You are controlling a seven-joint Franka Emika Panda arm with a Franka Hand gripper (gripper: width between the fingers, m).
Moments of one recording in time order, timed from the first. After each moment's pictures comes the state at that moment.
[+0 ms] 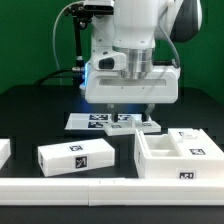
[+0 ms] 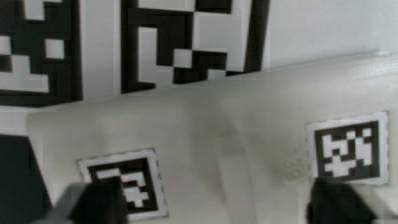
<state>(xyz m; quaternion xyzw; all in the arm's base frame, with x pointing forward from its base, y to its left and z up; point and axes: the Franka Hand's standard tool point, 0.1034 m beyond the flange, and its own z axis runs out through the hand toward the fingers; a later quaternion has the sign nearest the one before) 0.379 0.028 0.019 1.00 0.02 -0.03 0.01</state>
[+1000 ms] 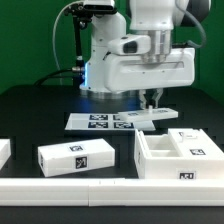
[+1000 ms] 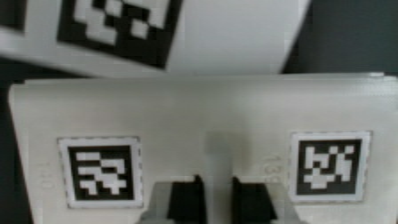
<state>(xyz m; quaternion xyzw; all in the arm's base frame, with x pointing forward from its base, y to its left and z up) 0.387 0.075 0.059 0.98 0.18 0.01 -0.01</state>
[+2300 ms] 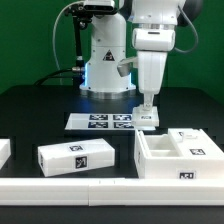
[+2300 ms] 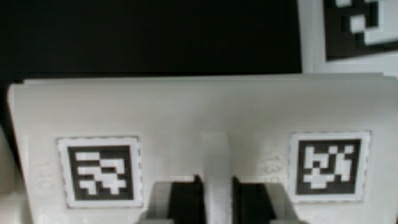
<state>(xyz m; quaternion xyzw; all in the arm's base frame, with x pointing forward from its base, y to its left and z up) 0.422 0.069 0.061 0.67 0.74 -0.01 0.04</state>
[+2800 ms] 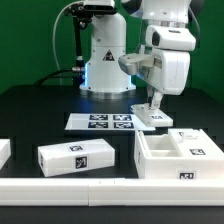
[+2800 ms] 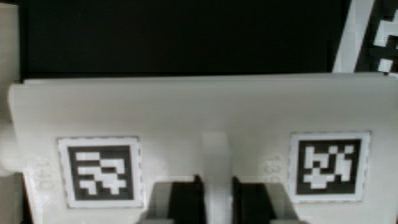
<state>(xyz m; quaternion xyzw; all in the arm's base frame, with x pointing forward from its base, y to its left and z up) 0.431 0.069 0.068 0.66 0.75 -0.02 0.04</state>
